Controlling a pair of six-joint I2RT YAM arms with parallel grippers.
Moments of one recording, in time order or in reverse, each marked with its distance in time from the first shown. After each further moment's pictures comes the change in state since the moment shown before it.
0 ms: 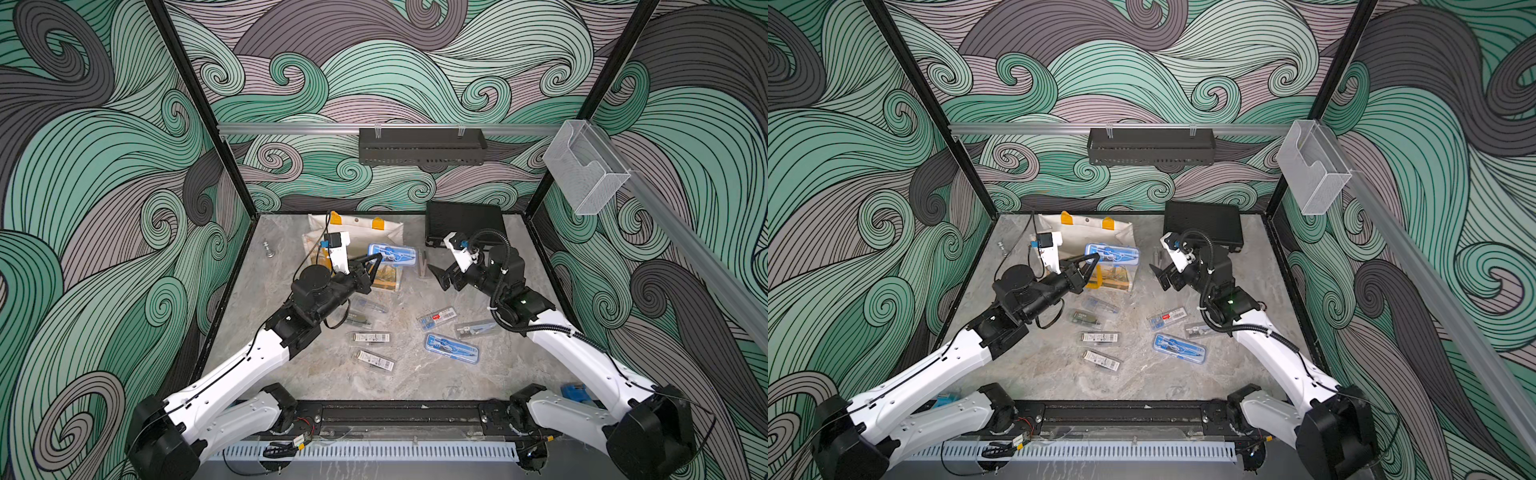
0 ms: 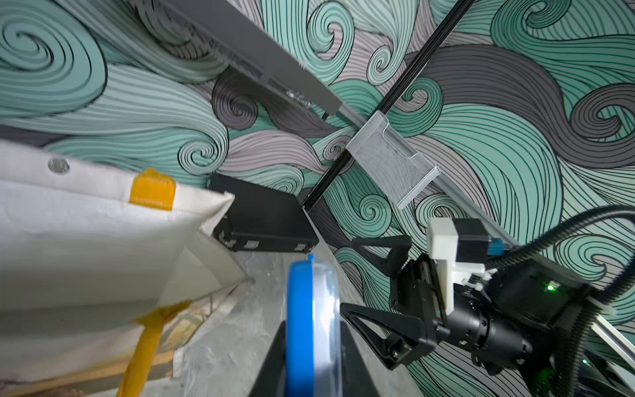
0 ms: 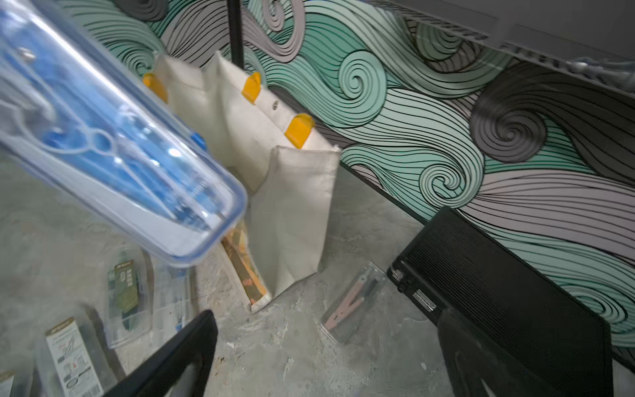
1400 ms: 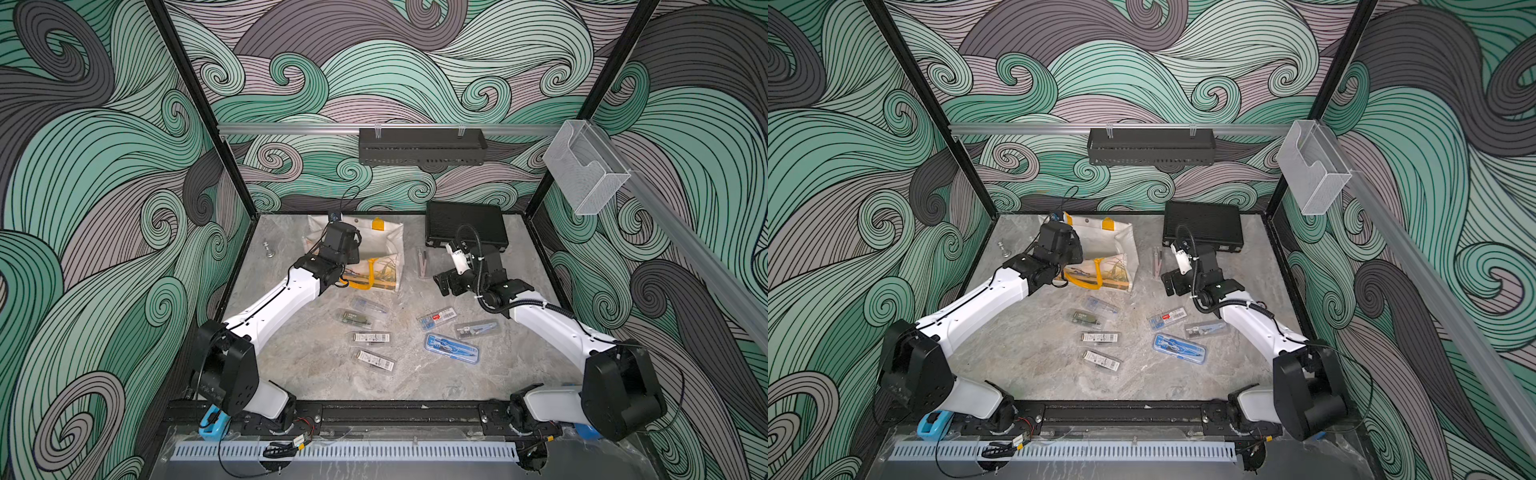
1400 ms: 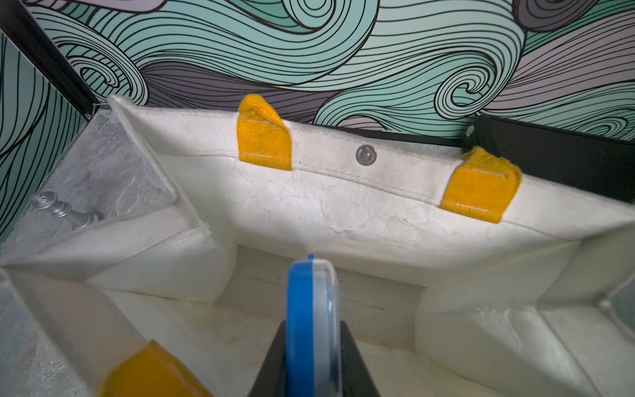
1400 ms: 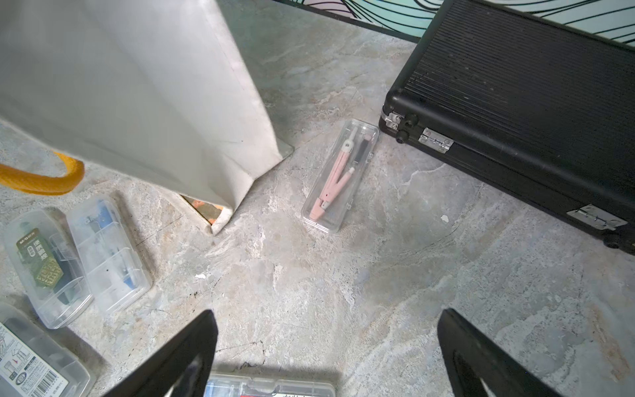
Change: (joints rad) left arm 0.189 0.507 0.385 -0.534 -0.405 0.195; right arm -0.047 0.237 0.015 -0.190 0.092 0.182
